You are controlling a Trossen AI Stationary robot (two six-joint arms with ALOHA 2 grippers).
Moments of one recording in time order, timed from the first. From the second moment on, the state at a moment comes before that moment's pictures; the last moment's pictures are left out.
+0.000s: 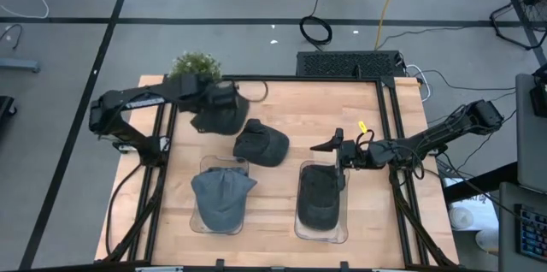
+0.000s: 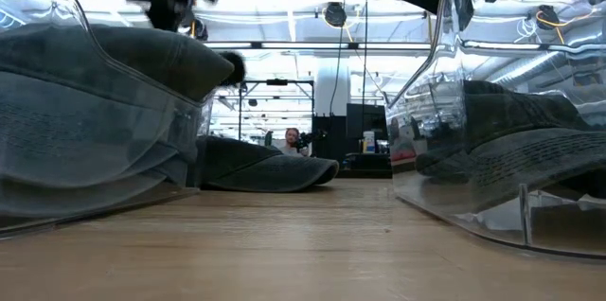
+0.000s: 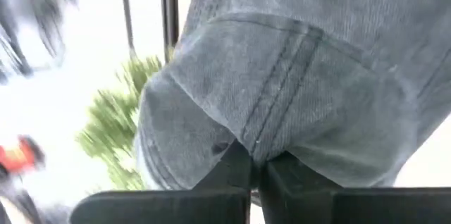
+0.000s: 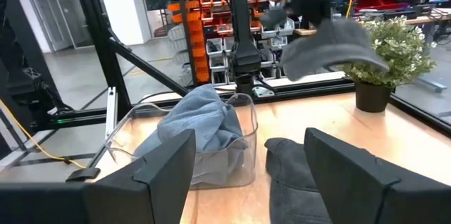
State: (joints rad) left arm 0.22 1.49 1.52 -1.57 -0.46 0.13; right arm 0.33 1.06 0.43 0.61 0.37 0.15
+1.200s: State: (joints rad) left arm -0.42 1.65 1.61 -0.76 -1.04 1.31; right arm 0.16 1.57 0.45 1.32 0.18 0.61
